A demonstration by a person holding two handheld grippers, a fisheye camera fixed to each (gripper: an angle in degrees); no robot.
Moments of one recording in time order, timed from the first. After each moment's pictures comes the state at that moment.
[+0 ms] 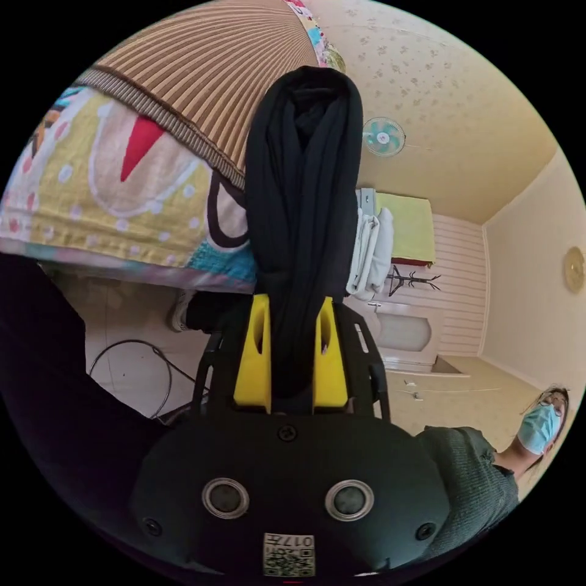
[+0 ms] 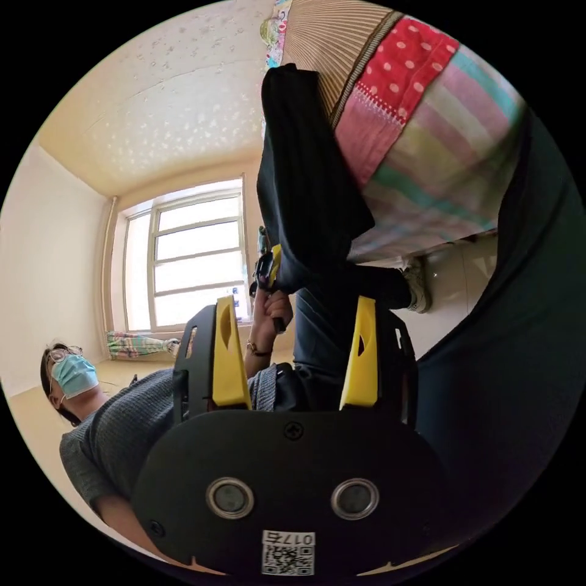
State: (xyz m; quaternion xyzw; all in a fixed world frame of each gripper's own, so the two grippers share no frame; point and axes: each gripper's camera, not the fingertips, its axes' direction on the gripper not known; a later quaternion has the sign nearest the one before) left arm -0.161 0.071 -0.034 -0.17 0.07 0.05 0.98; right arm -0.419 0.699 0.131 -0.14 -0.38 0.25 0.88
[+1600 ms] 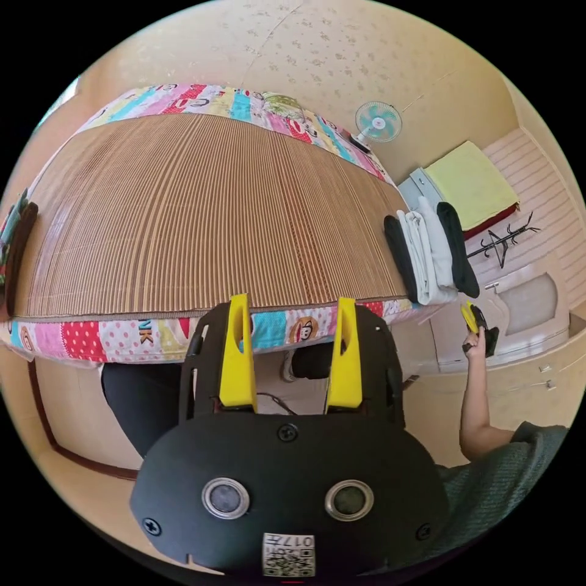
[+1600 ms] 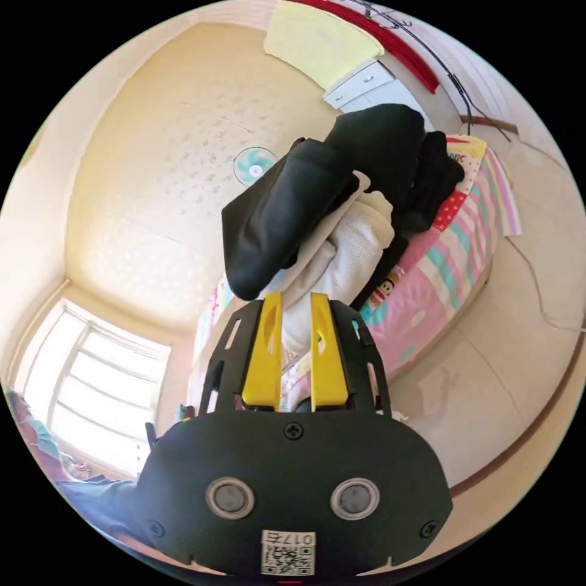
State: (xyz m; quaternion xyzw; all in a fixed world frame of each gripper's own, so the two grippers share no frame) left arm -0.003 0.151 -0.025 -0.01 -0.28 0.27 0.92; right arm -0.239 0.653 -0.270 0.23 0.06 0.28 0.93
